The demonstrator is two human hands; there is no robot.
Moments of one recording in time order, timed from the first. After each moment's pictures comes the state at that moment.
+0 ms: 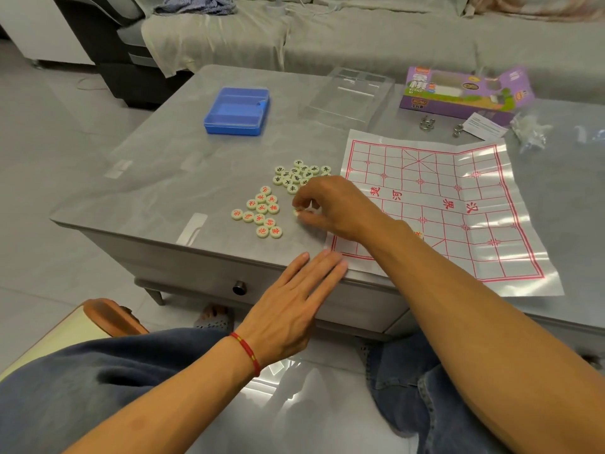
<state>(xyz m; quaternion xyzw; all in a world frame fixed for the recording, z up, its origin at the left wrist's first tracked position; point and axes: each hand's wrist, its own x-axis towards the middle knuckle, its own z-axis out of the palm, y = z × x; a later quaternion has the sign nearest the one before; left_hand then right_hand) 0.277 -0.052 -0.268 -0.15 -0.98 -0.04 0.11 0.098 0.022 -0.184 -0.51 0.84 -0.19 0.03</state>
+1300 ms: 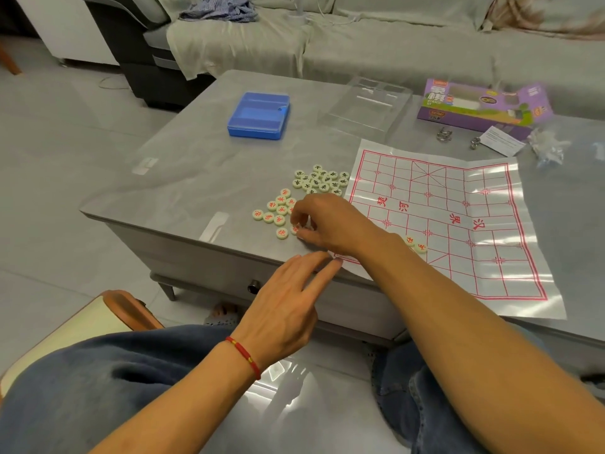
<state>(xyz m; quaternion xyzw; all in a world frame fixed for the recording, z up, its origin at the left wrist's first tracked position) 0.298 -0.065 -0.244 -0.06 -0.98 -0.12 0.15 0.124 -0.006 -0.195 -0.52 0.84 -0.16 0.05</state>
